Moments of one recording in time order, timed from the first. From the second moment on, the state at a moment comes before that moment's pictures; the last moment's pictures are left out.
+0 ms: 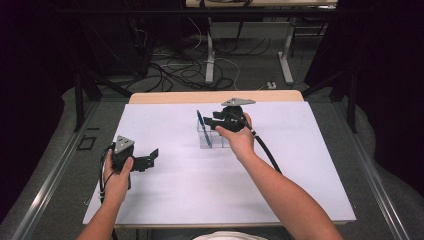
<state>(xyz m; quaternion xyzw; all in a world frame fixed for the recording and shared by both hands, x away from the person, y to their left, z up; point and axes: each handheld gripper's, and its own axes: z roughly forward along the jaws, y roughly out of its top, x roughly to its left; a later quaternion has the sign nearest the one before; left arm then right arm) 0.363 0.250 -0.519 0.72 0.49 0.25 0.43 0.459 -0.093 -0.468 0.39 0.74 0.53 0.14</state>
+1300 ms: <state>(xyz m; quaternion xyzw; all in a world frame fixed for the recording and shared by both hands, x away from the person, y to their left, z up) 0.361 0.250 -0.519 0.71 0.49 0.25 0.44 0.384 -0.181 -0.455 0.39 0.77 0.46 0.20</state>
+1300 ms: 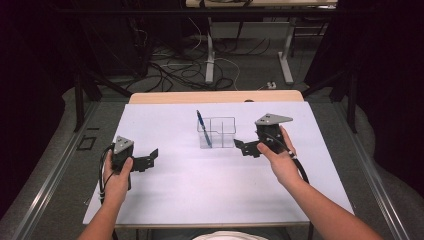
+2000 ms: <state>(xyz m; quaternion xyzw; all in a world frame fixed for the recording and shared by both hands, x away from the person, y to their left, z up) 0.361 0.251 -0.519 0.71 0.49 0.25 0.43 0.371 -0.257 -0.491 0.46 0.73 0.44 0.24</state>
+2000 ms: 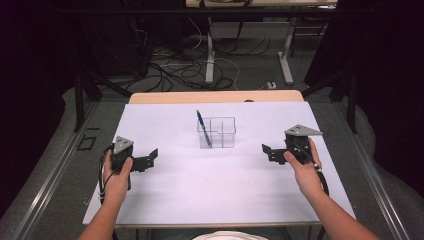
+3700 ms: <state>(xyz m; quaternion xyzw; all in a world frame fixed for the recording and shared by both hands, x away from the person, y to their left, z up) 0.362 0.252 -0.520 0.71 0.49 0.25 0.43 0.379 -0.335 -0.538 0.60 0.65 0.42 0.23</state>
